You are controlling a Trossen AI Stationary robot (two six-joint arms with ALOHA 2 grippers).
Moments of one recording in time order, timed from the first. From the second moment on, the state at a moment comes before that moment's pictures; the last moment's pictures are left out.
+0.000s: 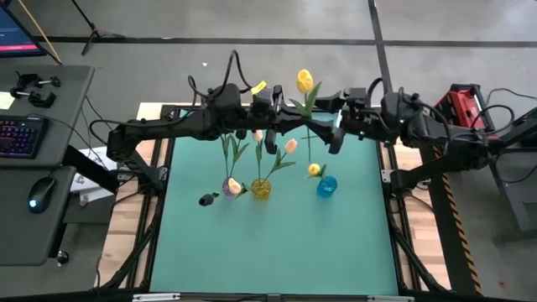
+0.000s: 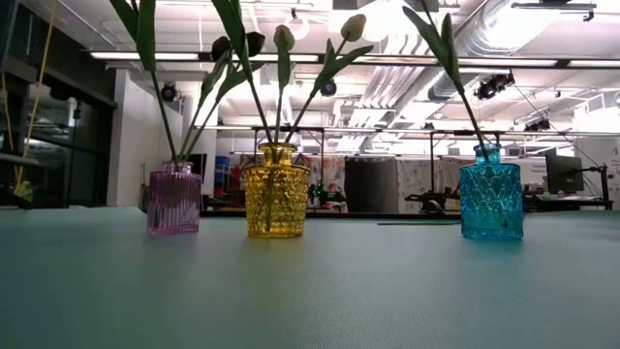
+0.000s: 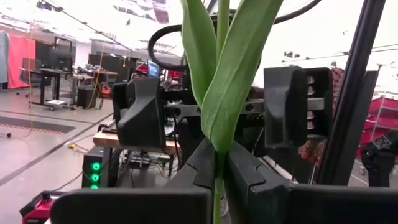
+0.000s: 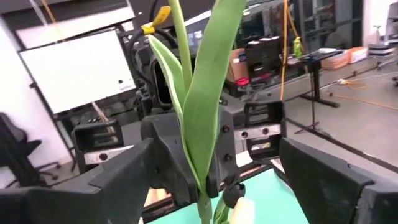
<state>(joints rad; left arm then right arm) 0.15 1.67 1.62 0.27 0.22 -0.19 0.01 1.19 1.48 -0.26 0.28 0.24</state>
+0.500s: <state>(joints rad) 0.15 1.67 1.62 0.27 0.22 -0.18 -0.01 1.21 1.48 -0.21 0.23 0.24</state>
